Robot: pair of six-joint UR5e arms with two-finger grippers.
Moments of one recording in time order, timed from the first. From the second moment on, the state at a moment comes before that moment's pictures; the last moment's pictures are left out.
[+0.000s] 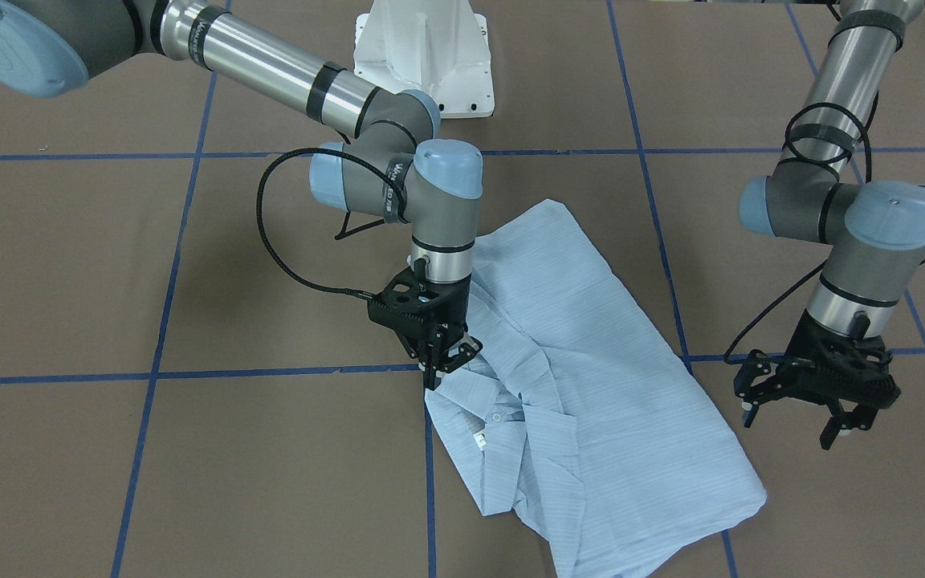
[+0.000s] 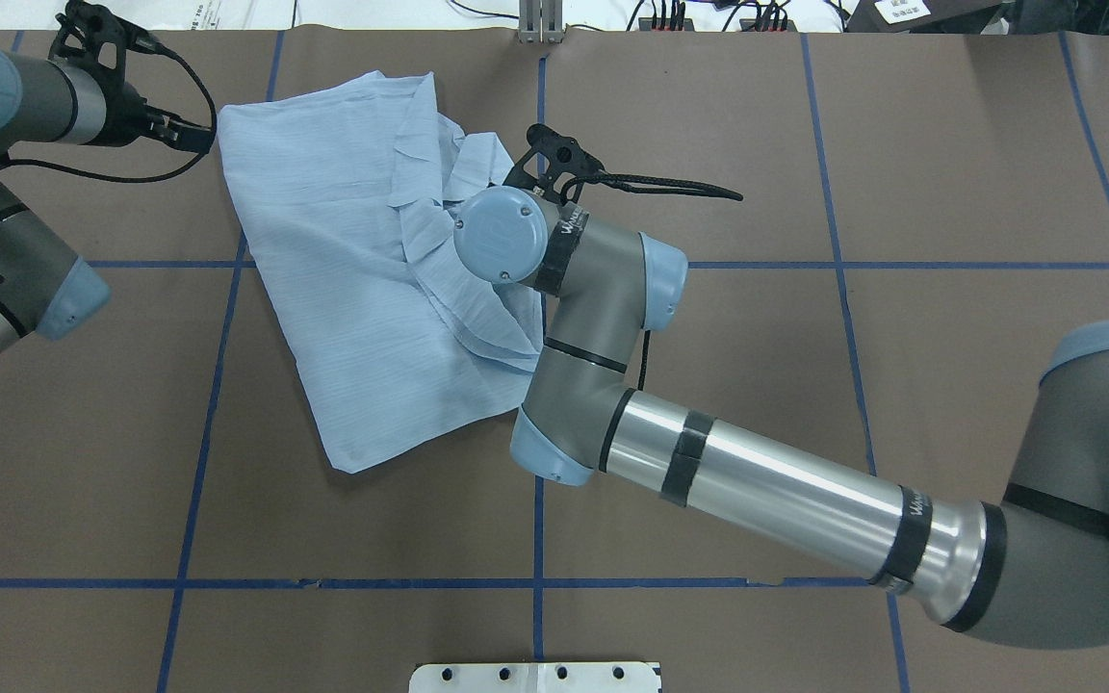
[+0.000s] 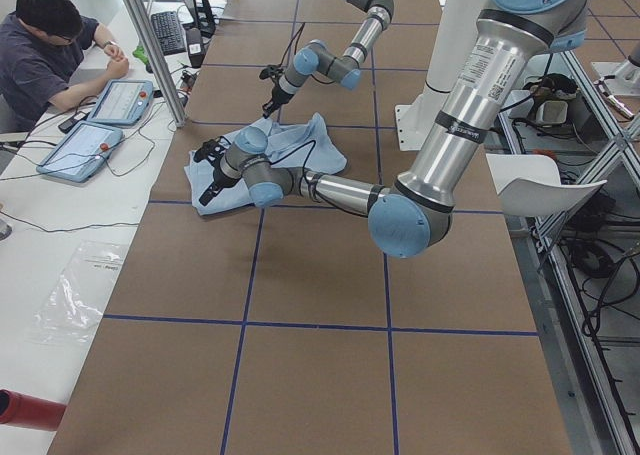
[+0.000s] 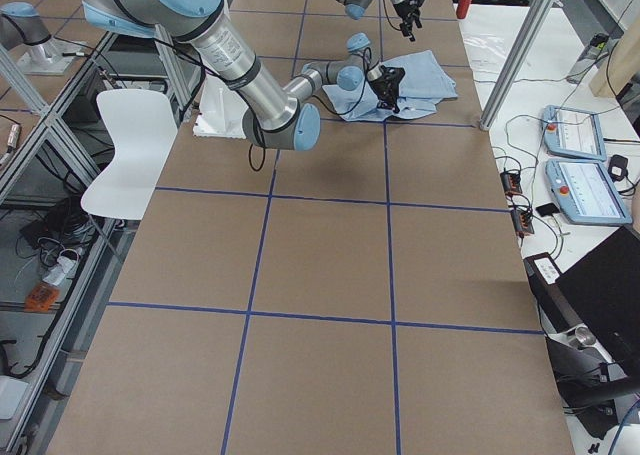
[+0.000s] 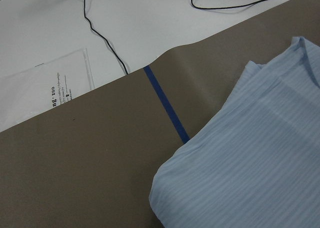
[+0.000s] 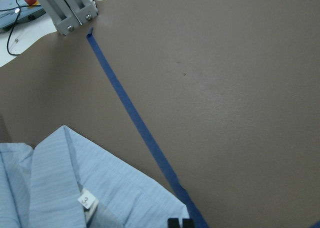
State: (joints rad) left arm -1.00 -2.02 -1.26 -2.44 -1.79 -0.53; right arm 0.51 -0.60 1.16 -1.32 1.33 1.78
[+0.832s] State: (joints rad) left arm -0.99 -2.01 -1.27 -2.45 -1.80 -0.55; right arm 0.39 -1.09 1.77 -1.52 1.20 1.76
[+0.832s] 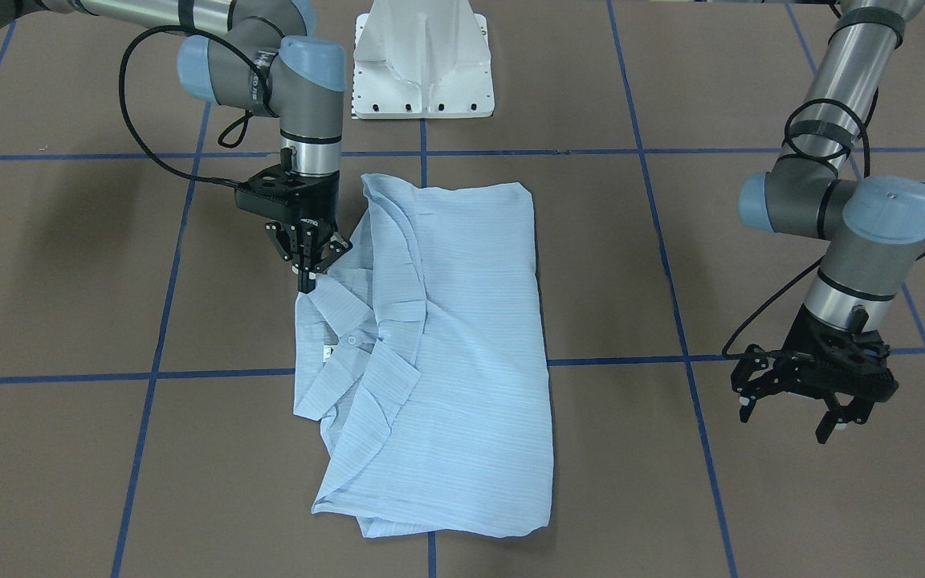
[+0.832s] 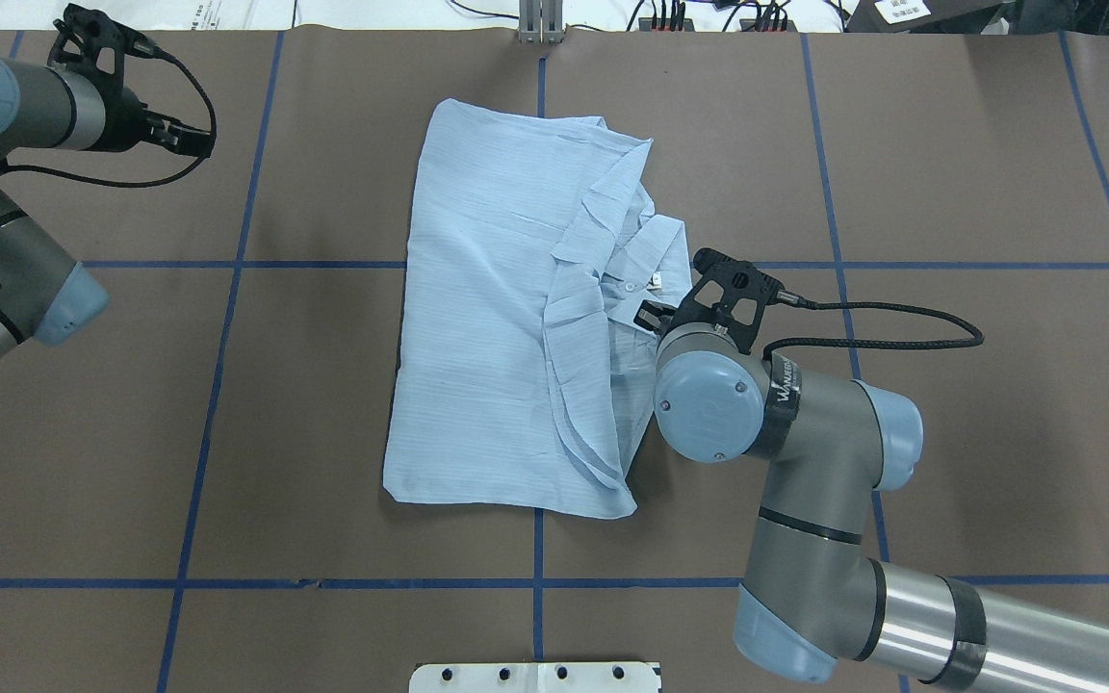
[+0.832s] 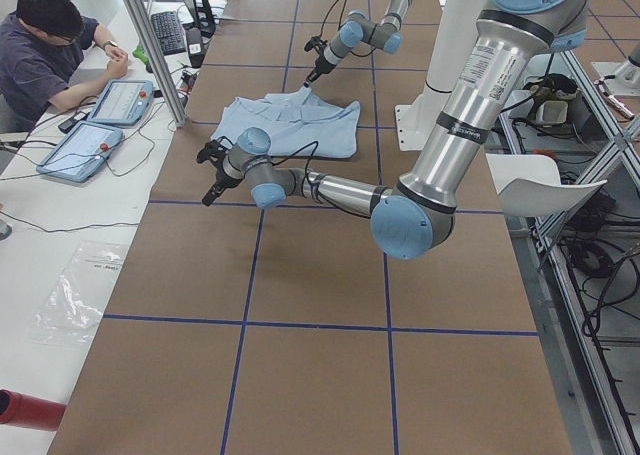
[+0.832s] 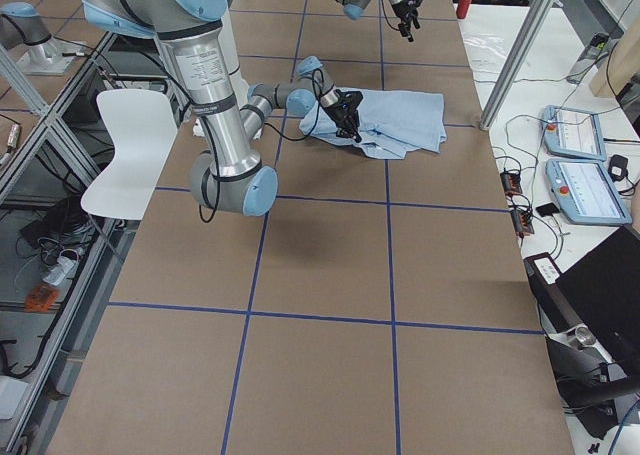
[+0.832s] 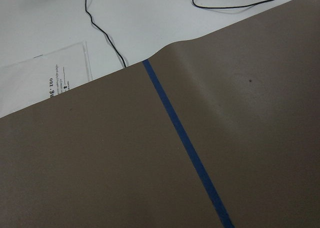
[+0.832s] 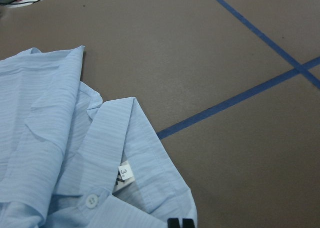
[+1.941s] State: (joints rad) left arm -0.99 -2.00 -1.27 -2.45 -1.80 -0.55; right arm 0.46 -1.03 1.83 -1.54 1.34 1.45
